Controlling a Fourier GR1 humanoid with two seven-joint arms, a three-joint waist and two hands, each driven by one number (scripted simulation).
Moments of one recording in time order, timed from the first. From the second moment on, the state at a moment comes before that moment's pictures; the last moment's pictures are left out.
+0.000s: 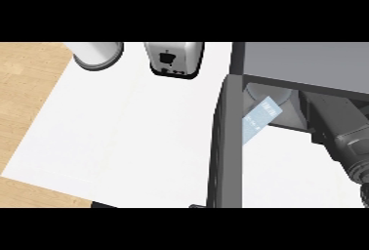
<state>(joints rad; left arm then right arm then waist) 0.26 0.27 0.63 -2.16 0.87 -0.64 0.29 -1.08 -0.35 -0.19 -0.05 0.11 -0.31 -0.67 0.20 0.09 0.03</state>
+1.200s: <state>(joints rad) 0.25 0.22 0.52 -2.09 0.77 -0.69 0.30 -1.15 -0.24 -0.19 -0.06 0.10 -0.49 -0.65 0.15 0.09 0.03</state>
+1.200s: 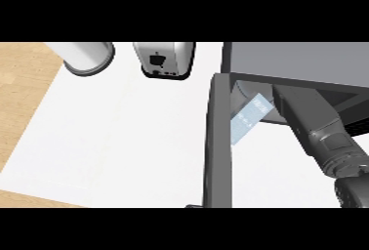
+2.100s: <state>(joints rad) 0.32 0.07 0.32 -2.07 0.61 -0.88 0.27 -1.04 -0.21 -0.26 -0.10 0.01 -0.04 -0.72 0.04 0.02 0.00</state>
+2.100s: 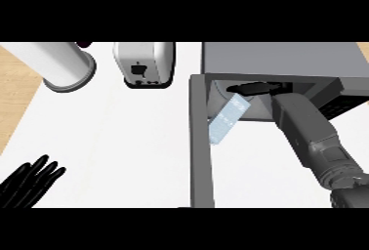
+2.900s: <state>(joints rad) 0.21 0.00 0.14 -1.89 0.20 -0.87 0.06 -0.66 -0.08 -0.20 -0.28 -0.01 0.15 -0.86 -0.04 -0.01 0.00</state>
